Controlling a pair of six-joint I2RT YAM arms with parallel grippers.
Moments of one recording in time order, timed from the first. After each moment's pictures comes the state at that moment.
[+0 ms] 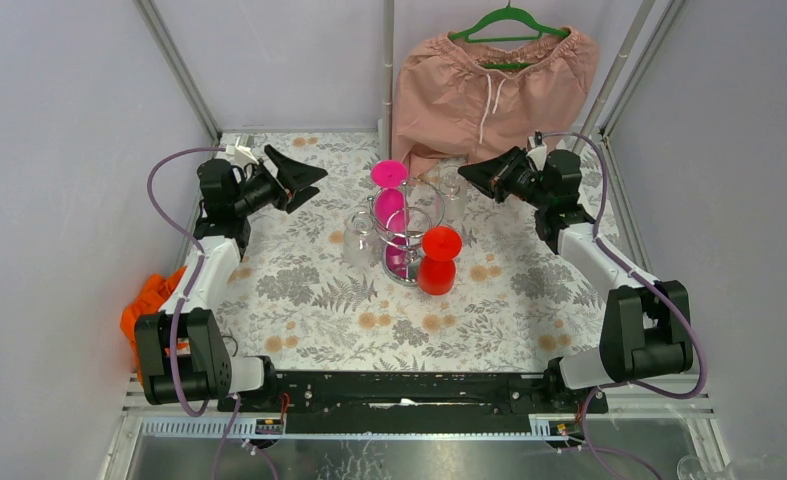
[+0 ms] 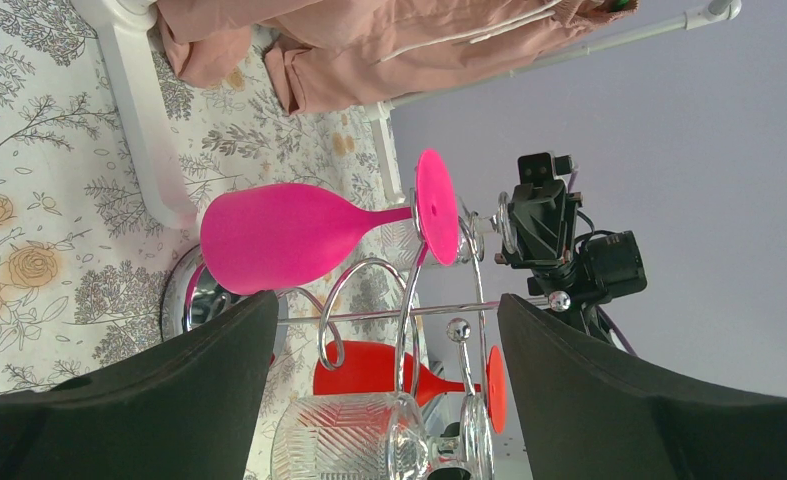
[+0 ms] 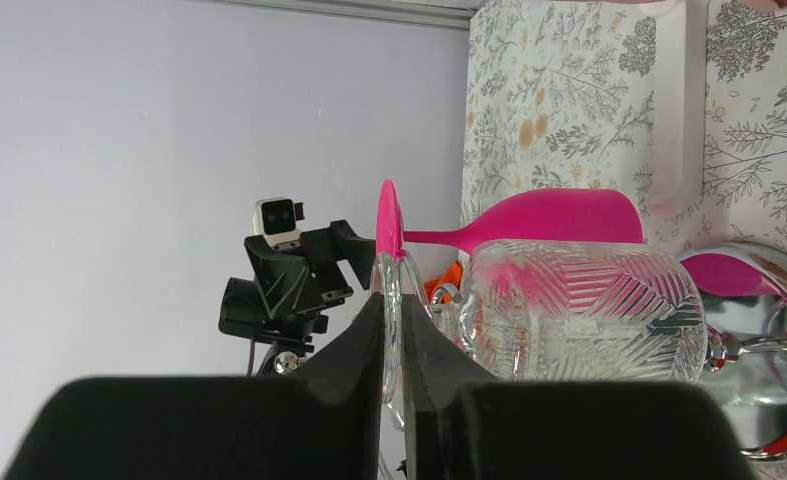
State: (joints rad) left arm 0.12 1.31 0.88 0.25 0.87 -1.04; right arm 0.15 1.43 0.92 0.38 -0.66 1.31
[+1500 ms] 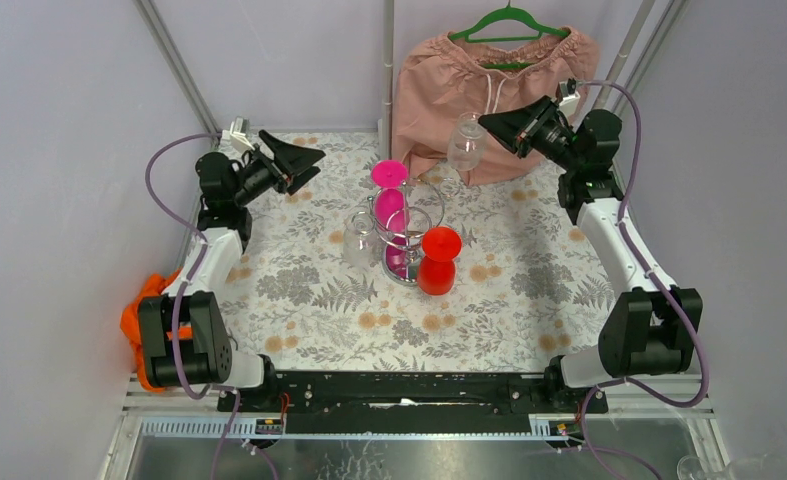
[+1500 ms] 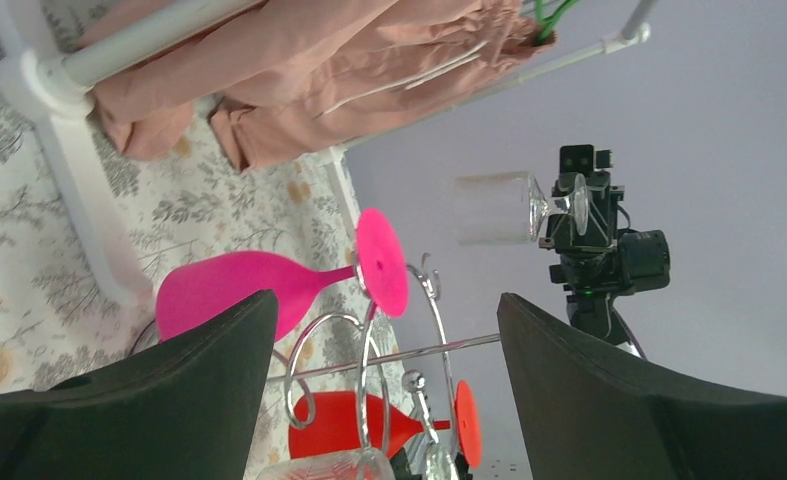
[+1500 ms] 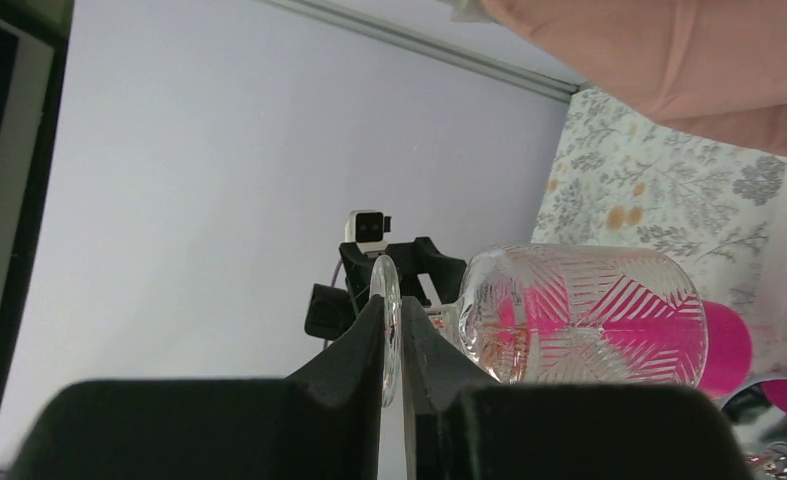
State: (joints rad) left arm 0.12 1.39 0.91 0.48 0.87 -1.15; right arm 0.05 1.45 1.21 0.34 -0.75 1.33
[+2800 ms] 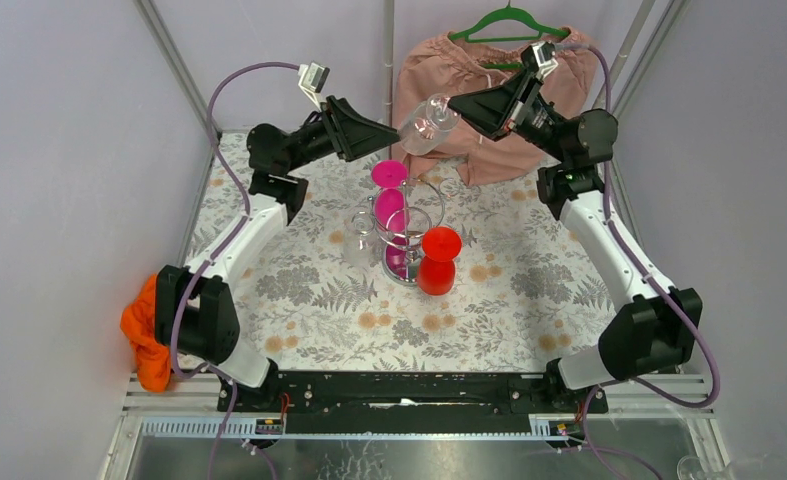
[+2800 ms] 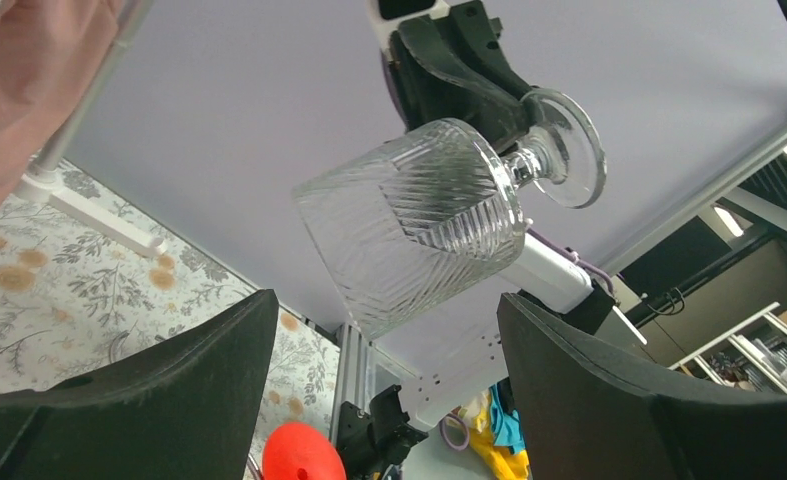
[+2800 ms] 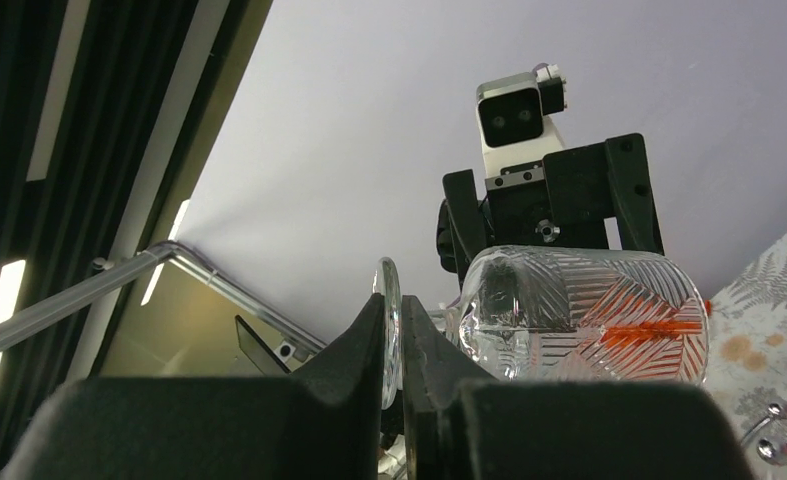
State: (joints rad) left arm -0.27 1.55 1.27 0.86 0.93 -1.28; right arm 0.24 1.45 1.35 0.74 -0.85 1.64
